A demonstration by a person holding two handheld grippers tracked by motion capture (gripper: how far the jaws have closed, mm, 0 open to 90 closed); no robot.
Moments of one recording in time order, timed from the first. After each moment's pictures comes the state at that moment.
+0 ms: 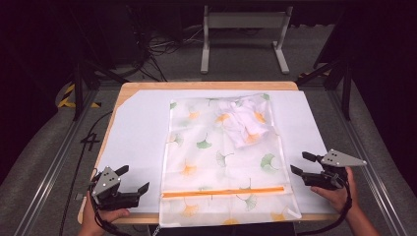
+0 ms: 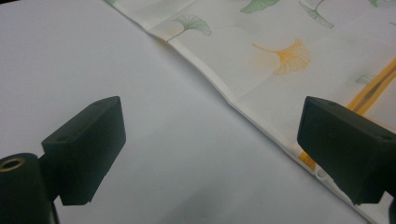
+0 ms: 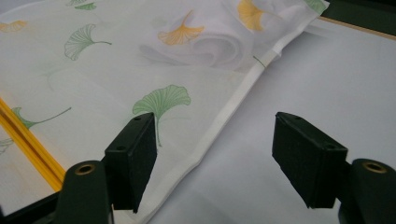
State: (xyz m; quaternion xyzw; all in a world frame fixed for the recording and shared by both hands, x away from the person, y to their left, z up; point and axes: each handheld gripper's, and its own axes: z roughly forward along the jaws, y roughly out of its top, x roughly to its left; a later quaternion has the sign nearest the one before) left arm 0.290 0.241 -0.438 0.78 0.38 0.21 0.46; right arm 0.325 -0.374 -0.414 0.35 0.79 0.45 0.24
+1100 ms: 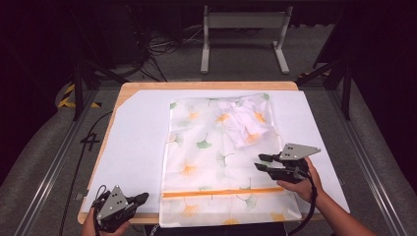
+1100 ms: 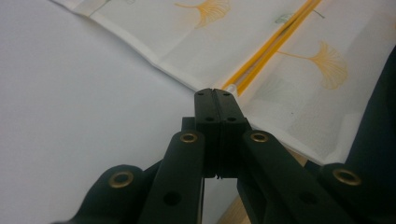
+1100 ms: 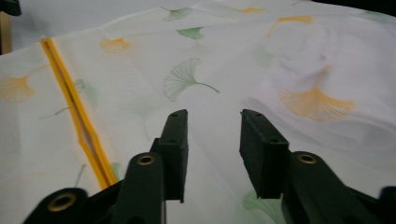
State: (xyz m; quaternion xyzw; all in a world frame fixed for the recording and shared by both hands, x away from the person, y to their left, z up) left arm 0.248 0.225 -0.442 0.84 0.29 0.18 0.43; right arm 0.346 -0.272 -0.397 0.24 0.84 0.46 0.16
